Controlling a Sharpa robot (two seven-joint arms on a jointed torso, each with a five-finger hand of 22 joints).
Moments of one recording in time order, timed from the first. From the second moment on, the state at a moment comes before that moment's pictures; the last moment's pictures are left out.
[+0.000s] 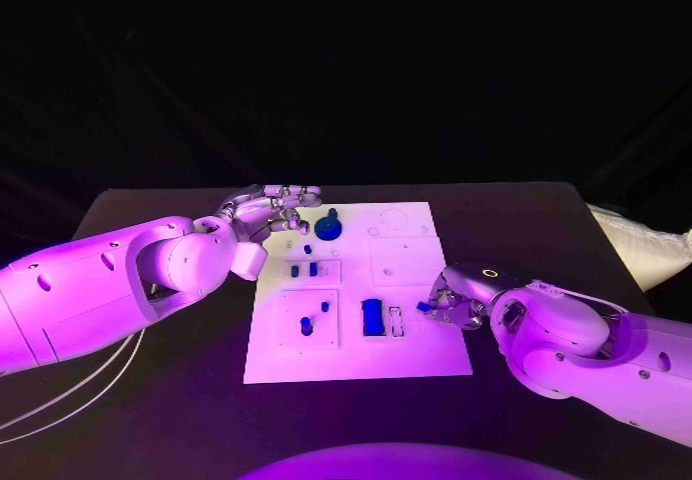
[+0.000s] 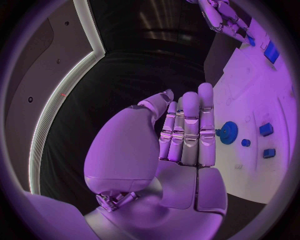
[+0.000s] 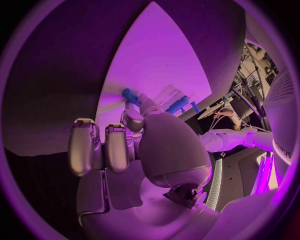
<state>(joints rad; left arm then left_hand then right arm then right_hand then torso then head) 1.19 -0.85 -0.01 1.51 0.09 -0.16 0.19 1.39 -0.16 0.43 0.00 0.15 1.07 0.16 0.09 0.07 1.14 0.10 0.17 0.08 1.19 0.02 0.98 0.51 0.17 1.20 0.11 0.53 0.96 0.98 -1.01 -0.03 1.86 -1.69 -0.25 -0.57 1.36 0.01 0.08 0.14 0.22 1.15 0.07 0.11 0.22 1.38 -0.01 0.95 1.17 1.46 -0.07 1.42 1.31 0.08 1.41 0.04 1.42 1.27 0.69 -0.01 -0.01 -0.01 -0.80</state>
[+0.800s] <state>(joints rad) 1.19 -0.84 -0.01 1.51 0.09 -0.16 0.19 1.39 -0.16 0.43 0.00 0.15 1.07 0.16 0.09 0.07 1.14 0.10 0.18 0.08 1.19 0.02 0.98 0.51 0.17 1.20 0.11 0.53 0.96 0.99 -0.98 -0.03 1.89 -1.38 -0.33 -0.57 1.28 -0.03 0.14 0.20 0.33 1.17 0.07 0.11 0.23 1.40 -0.01 0.98 1.19 1.46 -0.07 1.42 1.31 0.08 1.42 0.04 1.43 1.29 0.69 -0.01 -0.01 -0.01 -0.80</state>
